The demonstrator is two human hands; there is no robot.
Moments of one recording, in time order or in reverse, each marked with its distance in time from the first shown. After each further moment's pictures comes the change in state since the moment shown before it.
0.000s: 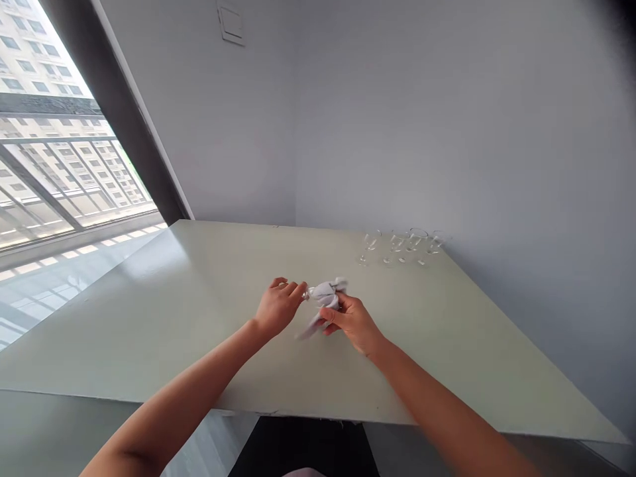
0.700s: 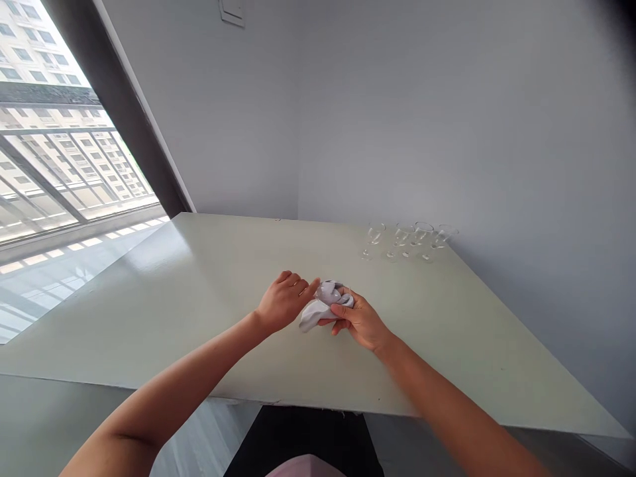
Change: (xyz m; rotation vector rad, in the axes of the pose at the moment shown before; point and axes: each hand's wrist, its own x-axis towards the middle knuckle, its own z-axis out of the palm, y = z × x) left_hand 0.005 0.007 -0.014 0.021 -0.025 0.191; right_hand 0.000 0.012 -0.014 0.171 -0.130 0.052
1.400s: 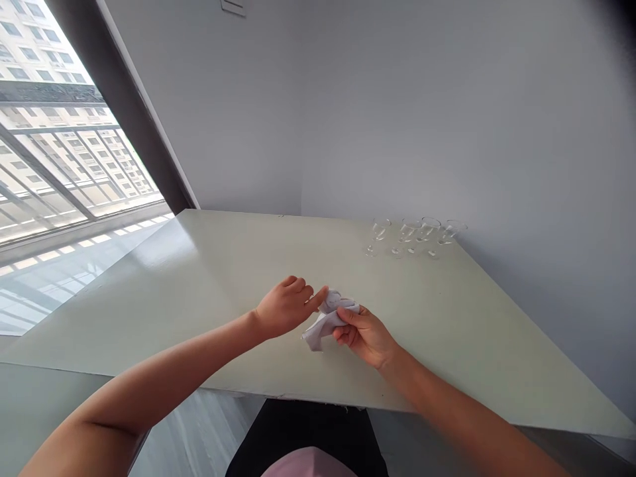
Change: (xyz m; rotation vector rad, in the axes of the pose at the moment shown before) left_hand -0.003 0.013 -0.027 -0.122 -0.212 0.043; right_hand -0.016 0.014 0.007 0.152 0.100 0.138
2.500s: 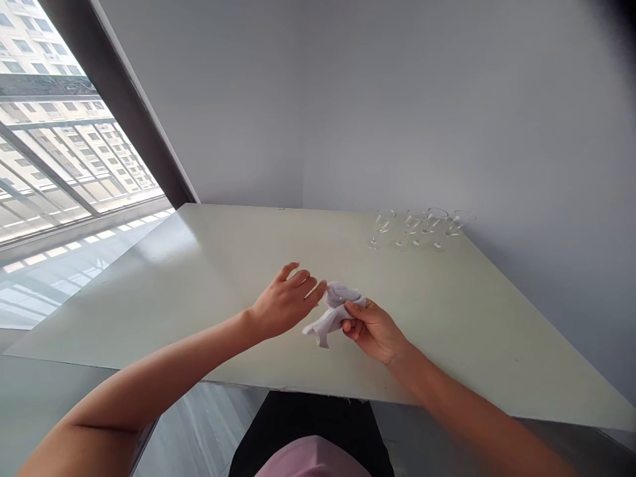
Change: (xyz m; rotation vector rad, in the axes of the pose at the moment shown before) left_hand -0.002 0.000 -0.015 -0.027 0.051 -0.029; right_hand -0.007 0.000 0.006 0.019 0.007 -0.037
